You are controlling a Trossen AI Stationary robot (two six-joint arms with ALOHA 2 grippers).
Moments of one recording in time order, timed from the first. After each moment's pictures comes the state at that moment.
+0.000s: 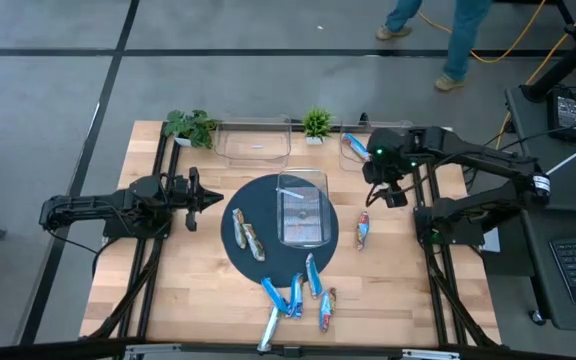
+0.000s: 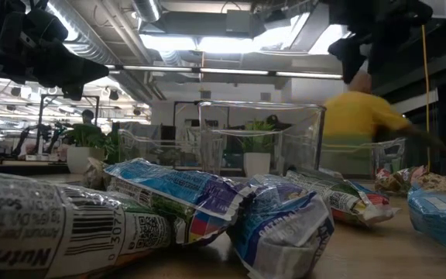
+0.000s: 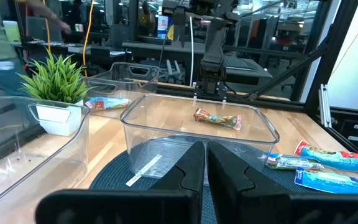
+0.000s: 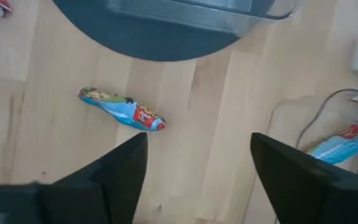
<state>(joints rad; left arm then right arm) 0.12 0.05 0.01 0.03 0.00 -0.12 -0.30 1.22 1.21 -1.24 -0.11 -0.50</state>
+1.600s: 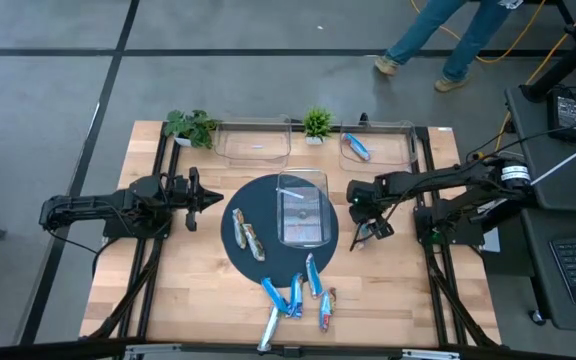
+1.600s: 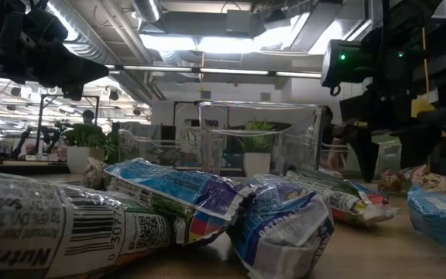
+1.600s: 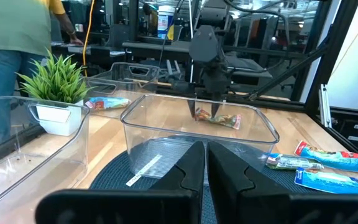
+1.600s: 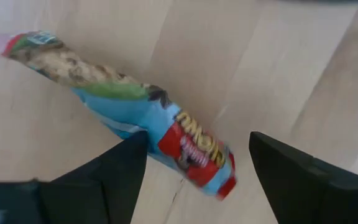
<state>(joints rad) 0.12 0.05 0.01 0.03 0.00 -0.12 -0.13 1.41 0.66 -0.67 -0.08 -0.50</state>
